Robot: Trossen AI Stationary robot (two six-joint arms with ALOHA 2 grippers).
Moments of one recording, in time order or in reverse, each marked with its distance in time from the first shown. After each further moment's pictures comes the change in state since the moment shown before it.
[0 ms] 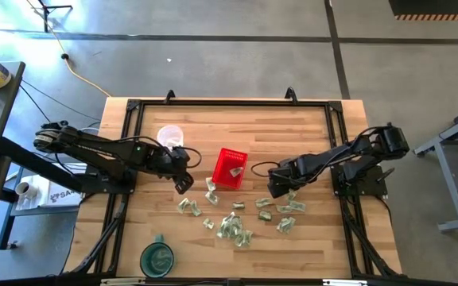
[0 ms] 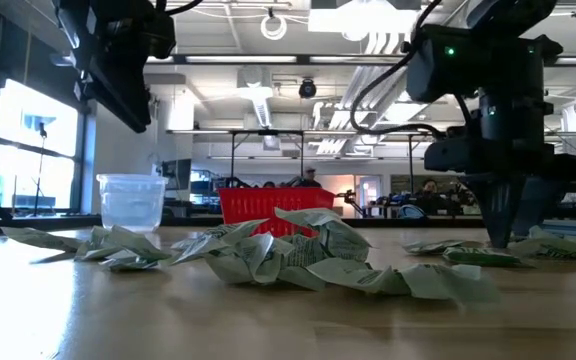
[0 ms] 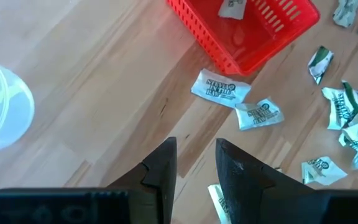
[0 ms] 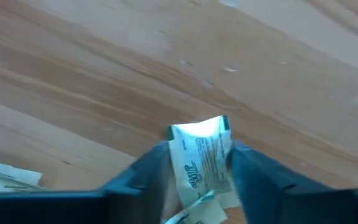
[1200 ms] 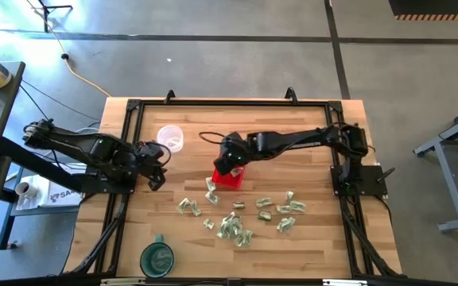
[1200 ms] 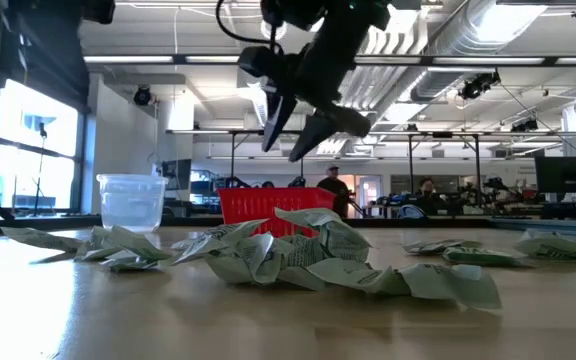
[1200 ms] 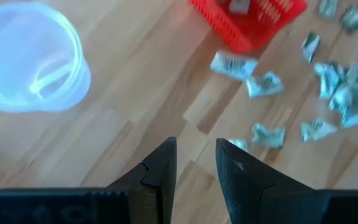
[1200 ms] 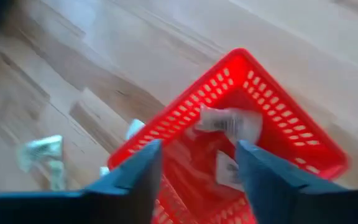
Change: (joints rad) left arm -0.127 -0.314 0.001 -0.301 -0.073 -0.087; right arm -0.137 0.331 0.800 0.037 0.119 -0.375
